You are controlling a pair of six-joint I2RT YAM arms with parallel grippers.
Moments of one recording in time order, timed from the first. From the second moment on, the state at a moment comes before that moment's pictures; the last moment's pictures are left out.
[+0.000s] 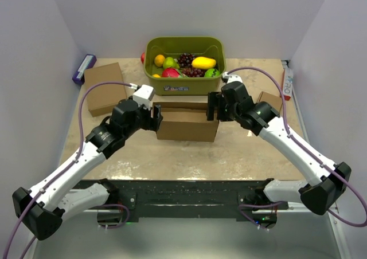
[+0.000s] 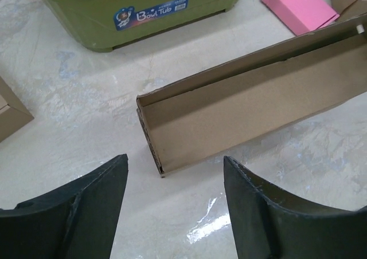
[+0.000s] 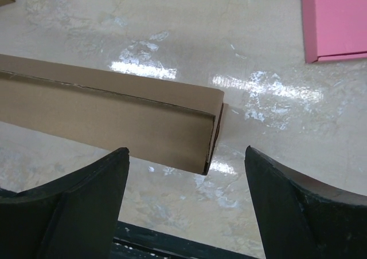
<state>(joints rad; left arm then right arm) -0.63 0.98 0.91 -0.38 -0.15 -0.18 0.65 1.26 1.27 -0.75 0.25 0.49</state>
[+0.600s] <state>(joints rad) -0.63 1.02 1.06 -0.36 -0.14 -0.23 0.65 1.28 1.40 -0.71 0.35 0.44</state>
